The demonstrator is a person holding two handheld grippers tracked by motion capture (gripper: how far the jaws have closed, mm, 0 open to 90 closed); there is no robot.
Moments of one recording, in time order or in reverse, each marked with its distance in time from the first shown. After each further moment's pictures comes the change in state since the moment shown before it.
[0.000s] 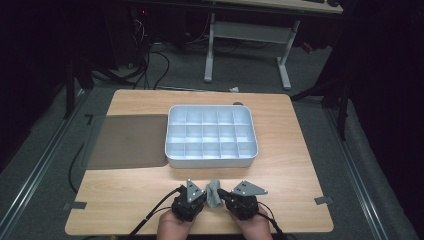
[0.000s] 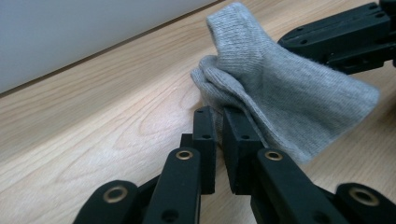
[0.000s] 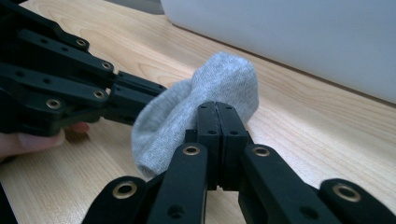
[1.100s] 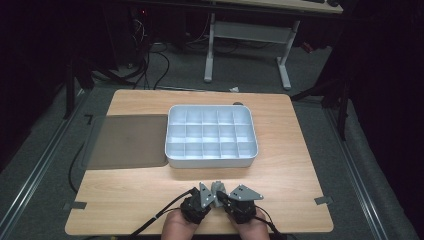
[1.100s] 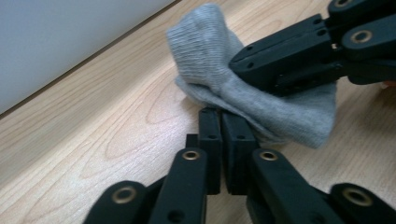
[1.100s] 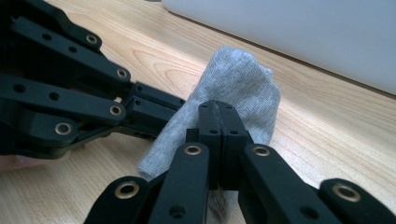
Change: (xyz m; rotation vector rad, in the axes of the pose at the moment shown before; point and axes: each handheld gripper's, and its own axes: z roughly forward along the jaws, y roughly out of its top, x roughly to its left) left arm -0.017 0.005 0.009 0.038 0.002 0.142; right arm 0.009 -0.009 0.005 0.010 -0.051 -0.039
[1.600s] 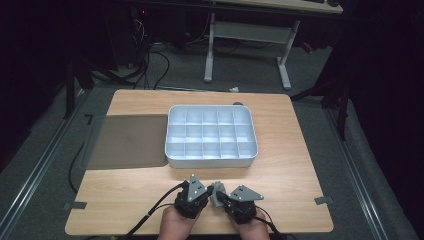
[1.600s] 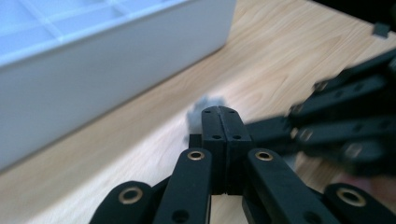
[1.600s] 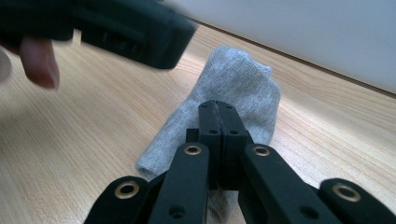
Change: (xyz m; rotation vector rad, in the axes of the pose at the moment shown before) left arm 0.011 0.023 -0.028 -0.184 -0.068 -0.086; right arm -0.001 -0.002 0.000 -0.007 0.012 -0.005
